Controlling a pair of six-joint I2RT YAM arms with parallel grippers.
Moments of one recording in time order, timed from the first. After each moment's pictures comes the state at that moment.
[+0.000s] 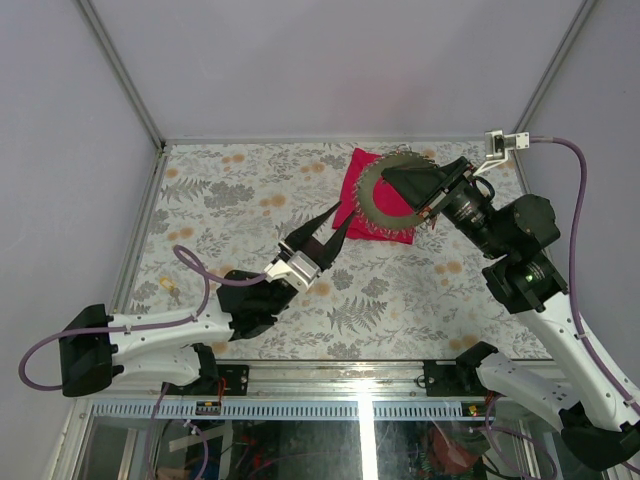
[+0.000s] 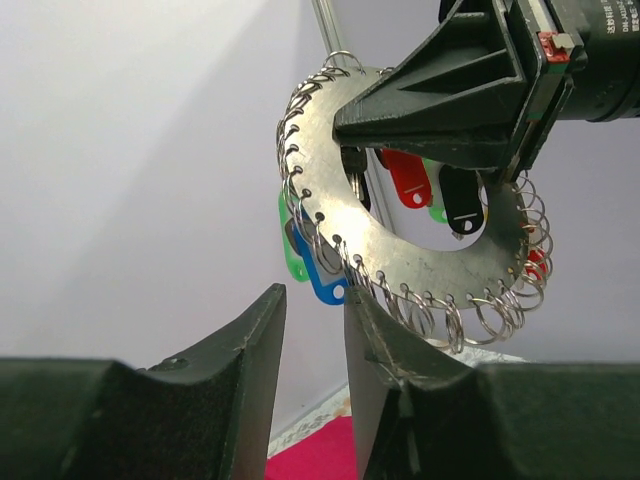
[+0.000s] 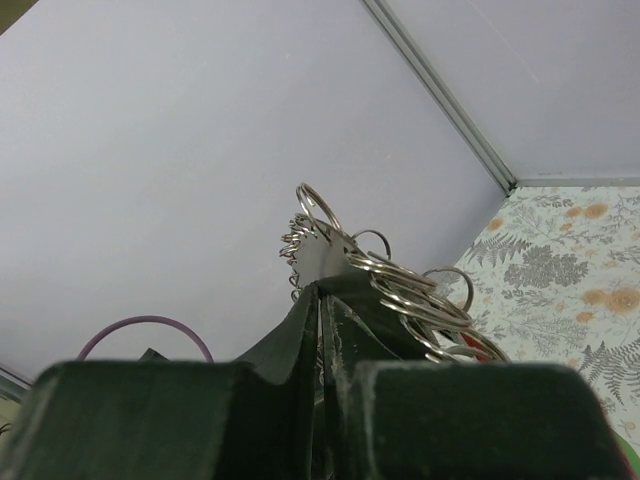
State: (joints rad) left arm -1.18 1.14 0.69 1.12 -0.25 0.56; right arm 0.56 0.87 1.12 0.06 -0.25 0.87
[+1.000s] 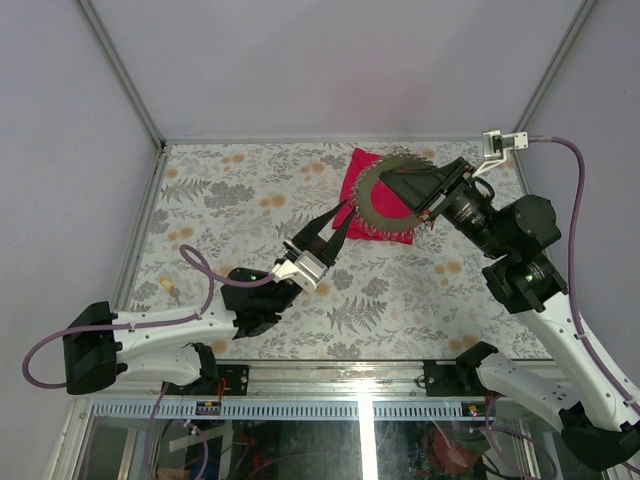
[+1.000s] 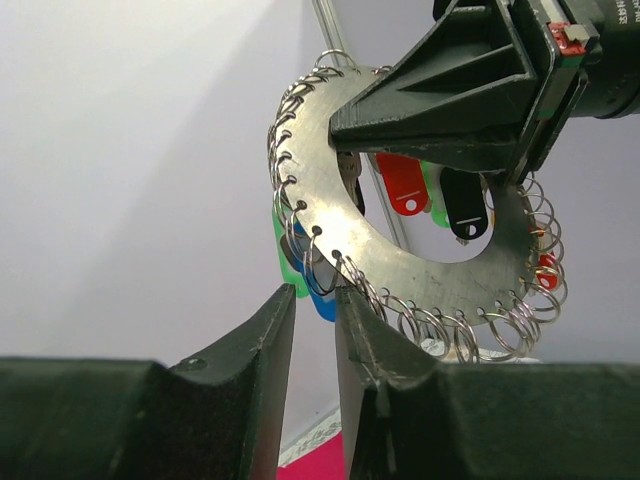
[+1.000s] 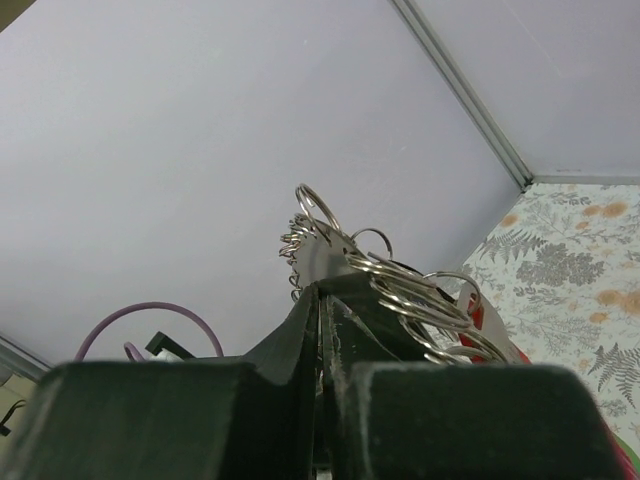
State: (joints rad) left arm -1.18 1.17 0.73 1.13 -0.24 0.61; right arm 0.56 0.87 1.12 0.08 -0.29 0.87
